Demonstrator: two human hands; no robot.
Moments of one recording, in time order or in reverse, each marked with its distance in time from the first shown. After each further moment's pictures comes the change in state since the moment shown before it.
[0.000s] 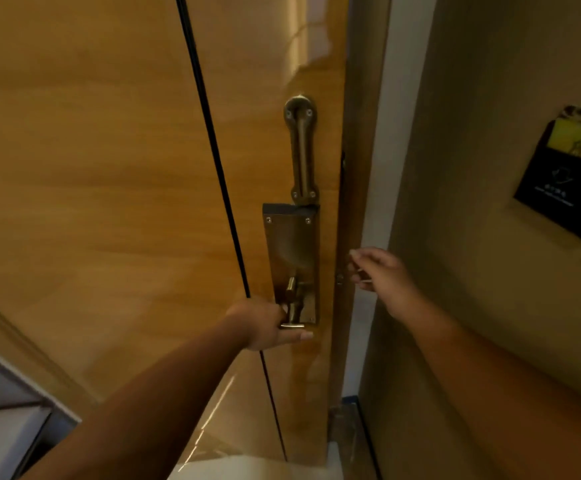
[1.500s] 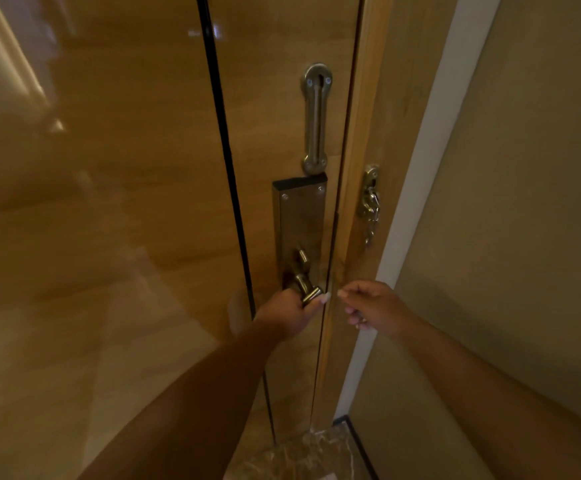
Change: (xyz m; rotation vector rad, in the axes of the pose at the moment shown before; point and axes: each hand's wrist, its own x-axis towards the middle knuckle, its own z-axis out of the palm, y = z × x) left_hand 0.229 -0.081 0.011 -0.758 0.162 -0.003; right_hand 0.149 0.035 0.046 -0.153 0.049 0.199
